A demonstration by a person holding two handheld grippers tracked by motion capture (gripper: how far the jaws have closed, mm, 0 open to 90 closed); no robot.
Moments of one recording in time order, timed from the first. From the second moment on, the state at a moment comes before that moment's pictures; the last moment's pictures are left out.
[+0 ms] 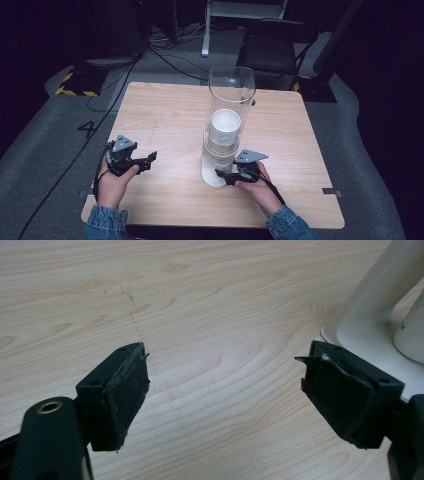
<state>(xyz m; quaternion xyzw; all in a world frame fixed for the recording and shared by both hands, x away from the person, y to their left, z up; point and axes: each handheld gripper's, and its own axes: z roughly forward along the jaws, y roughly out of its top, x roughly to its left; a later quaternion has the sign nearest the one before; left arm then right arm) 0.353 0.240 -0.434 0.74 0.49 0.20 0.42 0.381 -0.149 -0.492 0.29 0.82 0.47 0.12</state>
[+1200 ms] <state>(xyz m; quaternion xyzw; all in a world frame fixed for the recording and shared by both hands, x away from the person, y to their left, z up) 0.371 0.222 -0.433 0.76 0.48 0.18 0.41 0.386 -0.237 -0.447 0.36 0.77 0.48 0.20</state>
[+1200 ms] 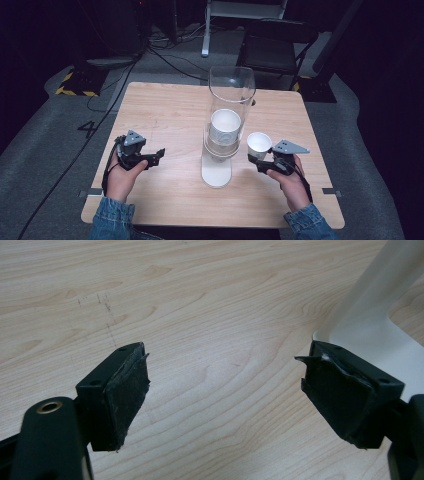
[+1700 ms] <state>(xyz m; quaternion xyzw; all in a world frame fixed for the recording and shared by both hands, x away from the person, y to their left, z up) 0.365 0.228 -0.436 0.75 0.49 0.18 0.40 0.405 -0.279 -0.440 0.42 0.72 0.50 0.23</state>
